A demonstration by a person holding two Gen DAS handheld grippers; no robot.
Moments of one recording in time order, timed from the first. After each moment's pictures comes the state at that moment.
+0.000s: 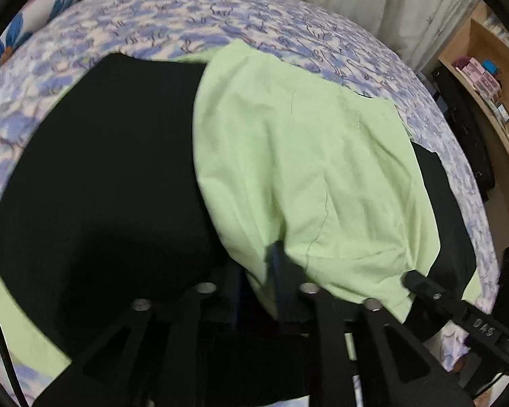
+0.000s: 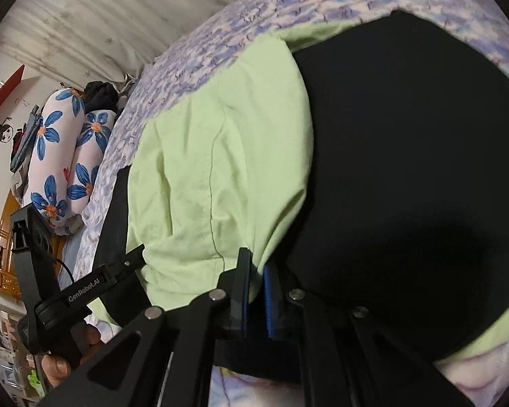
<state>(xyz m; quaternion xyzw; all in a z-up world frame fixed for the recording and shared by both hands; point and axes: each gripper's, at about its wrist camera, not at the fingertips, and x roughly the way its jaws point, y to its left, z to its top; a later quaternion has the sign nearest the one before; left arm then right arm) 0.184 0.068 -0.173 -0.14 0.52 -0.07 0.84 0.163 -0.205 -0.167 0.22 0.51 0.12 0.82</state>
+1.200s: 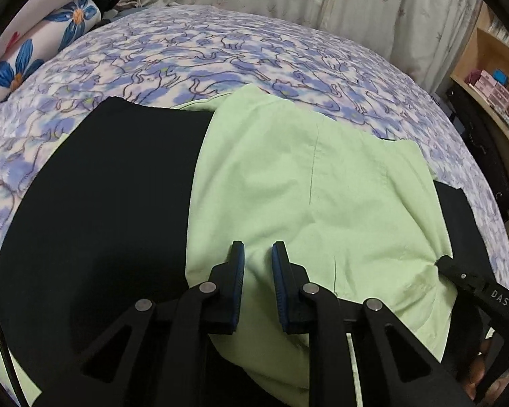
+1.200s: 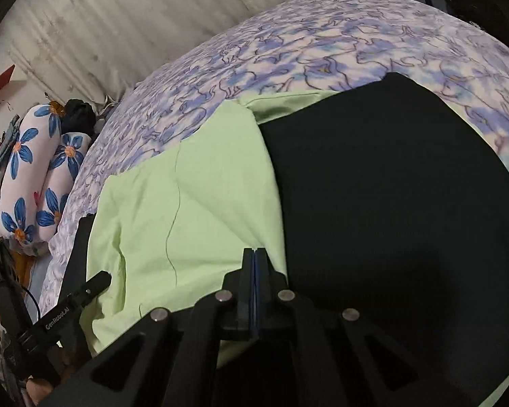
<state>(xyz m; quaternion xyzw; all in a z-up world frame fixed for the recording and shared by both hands) 0.225 0.061 -0.179 -0.12 0.46 -0.03 0.88 0.225 -0.231 -0.170 0.19 0.46 0.07 0.87</state>
